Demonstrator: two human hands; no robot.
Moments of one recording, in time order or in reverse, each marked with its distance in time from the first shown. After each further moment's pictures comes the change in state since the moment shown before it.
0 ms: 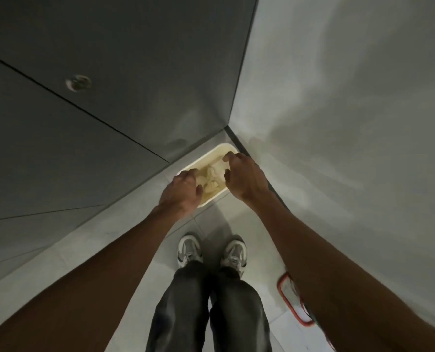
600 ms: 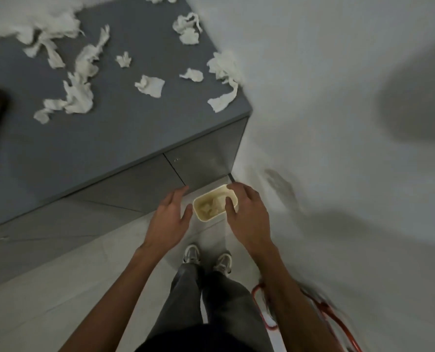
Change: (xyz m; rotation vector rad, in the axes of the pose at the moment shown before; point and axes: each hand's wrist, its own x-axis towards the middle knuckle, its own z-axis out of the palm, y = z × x) left_hand -0.324 0.091 -0.254 -0.326 0.428 0.059; right_hand -0.251 -0.140 -0.297 0.204 0.278 -0.148
